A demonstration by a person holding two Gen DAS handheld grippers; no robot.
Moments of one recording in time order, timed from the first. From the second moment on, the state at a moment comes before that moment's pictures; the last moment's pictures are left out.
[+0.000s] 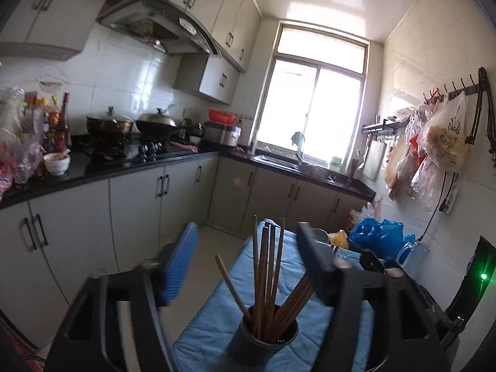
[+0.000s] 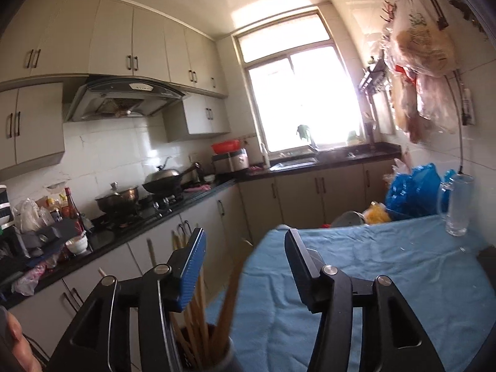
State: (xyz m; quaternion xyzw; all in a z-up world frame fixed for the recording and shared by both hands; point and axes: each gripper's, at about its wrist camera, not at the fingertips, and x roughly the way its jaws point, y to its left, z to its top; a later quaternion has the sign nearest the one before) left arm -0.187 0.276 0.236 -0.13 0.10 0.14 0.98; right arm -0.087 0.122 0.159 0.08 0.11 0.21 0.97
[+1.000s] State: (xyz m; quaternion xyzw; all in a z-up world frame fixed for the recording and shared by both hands) left arm -0.231 0.193 0.169 -0.03 0.18 0.19 0.96; right arm -0.170 0.044 0.089 0.08 0.21 0.13 0.97
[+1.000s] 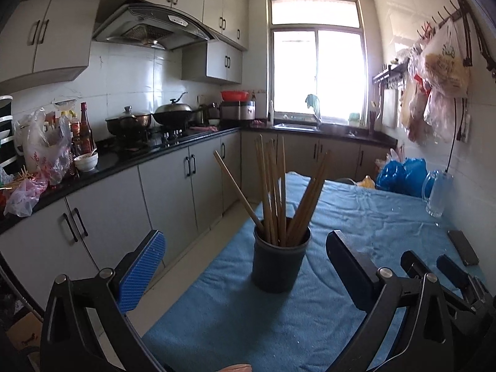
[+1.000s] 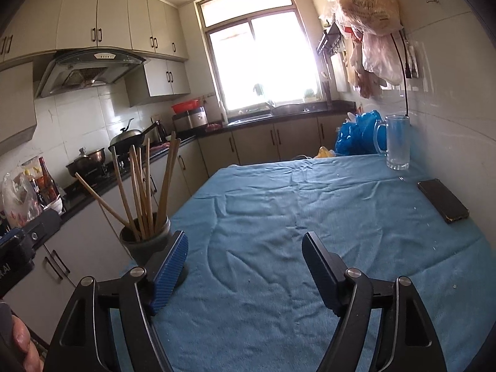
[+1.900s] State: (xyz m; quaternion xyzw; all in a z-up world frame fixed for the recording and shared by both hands) left arm -0.213 0.215 0.123 -0.05 0.28 0.19 0.94; right arm -0.171 0.076 0.072 0.02 0.24 0.12 0.96
